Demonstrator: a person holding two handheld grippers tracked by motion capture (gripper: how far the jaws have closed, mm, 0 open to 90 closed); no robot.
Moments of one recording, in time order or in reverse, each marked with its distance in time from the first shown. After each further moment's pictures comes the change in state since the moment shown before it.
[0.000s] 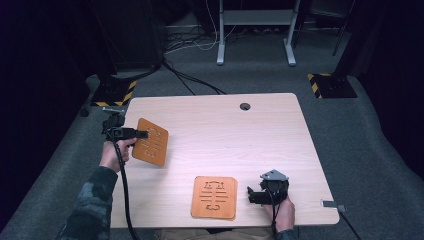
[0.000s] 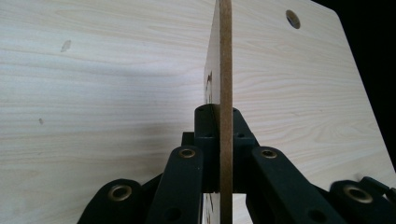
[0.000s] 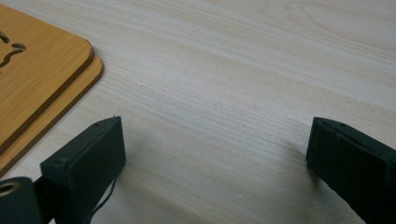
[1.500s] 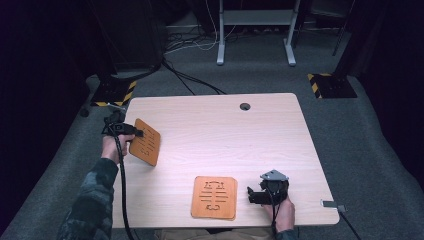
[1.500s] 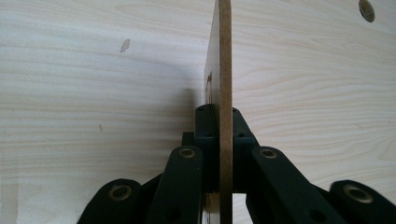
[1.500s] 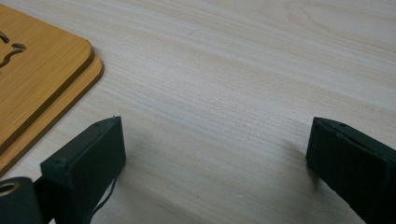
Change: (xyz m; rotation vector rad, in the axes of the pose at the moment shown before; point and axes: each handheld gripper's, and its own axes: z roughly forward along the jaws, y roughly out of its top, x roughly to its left) left arm 0.029 0.022 0.023 0.091 0.136 -0.028; right arm 0.000 0.000 0.000 0.000 -0.003 -0.001
